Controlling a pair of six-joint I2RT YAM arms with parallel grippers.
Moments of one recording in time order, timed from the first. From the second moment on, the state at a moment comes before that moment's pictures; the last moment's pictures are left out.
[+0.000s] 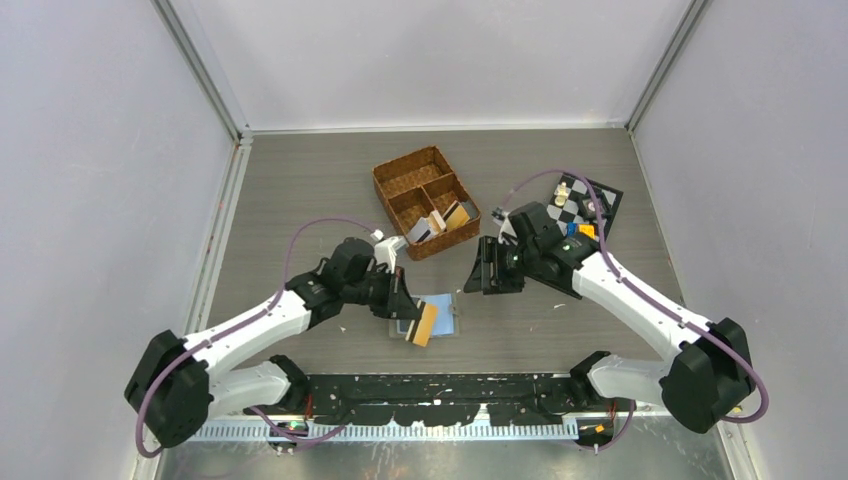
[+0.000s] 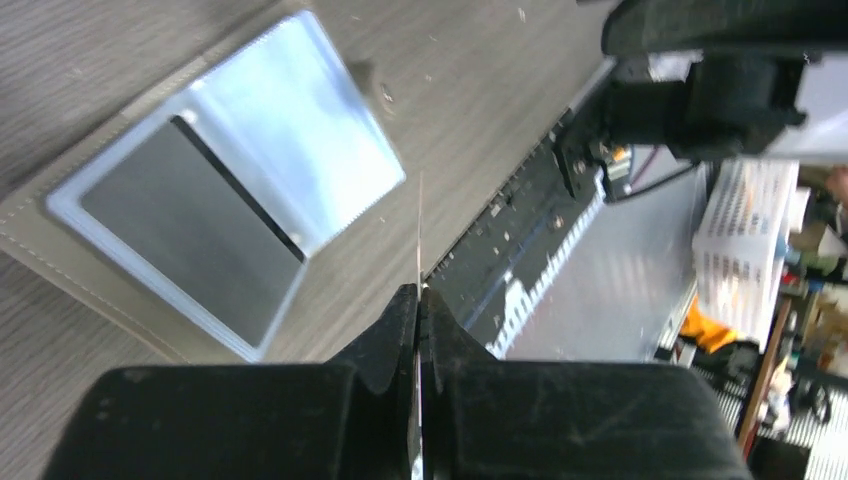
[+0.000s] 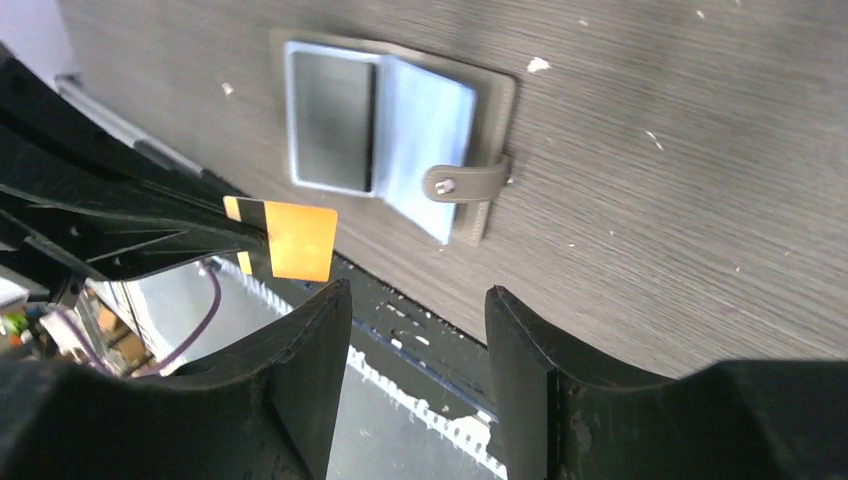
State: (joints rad) left arm -0.71 1.08 0.62 -0.24 0.54 -0.56; right arm 0.56 1.20 0.92 -0.65 -0.42 0.57
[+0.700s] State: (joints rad) left arm -0.67 1.31 0.51 0.09 0.41 -0.79; right arm 0.74 1.37 0.62 -0.17 -0.27 0.96
